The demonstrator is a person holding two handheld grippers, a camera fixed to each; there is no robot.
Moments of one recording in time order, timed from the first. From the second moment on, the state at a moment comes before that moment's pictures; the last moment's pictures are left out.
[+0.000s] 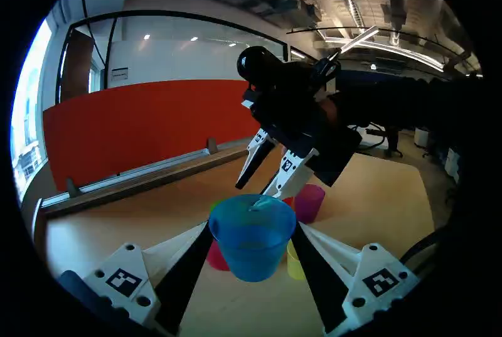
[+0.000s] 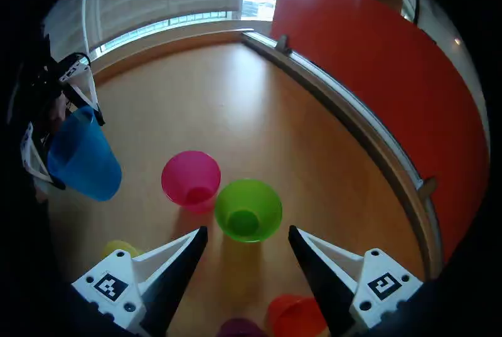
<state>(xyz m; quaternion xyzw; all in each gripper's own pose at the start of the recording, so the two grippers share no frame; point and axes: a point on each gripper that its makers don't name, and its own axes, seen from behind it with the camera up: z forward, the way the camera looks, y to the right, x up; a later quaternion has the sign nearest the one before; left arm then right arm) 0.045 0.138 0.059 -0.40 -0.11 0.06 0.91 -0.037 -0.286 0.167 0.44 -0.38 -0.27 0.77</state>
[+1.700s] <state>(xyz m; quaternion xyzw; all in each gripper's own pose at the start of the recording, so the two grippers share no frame) 0.034 0.125 0.061 -0.39 -0.12 0.04 0.91 -0.076 -0.305 0.187 0.42 -0.43 -0.28 0.75</state>
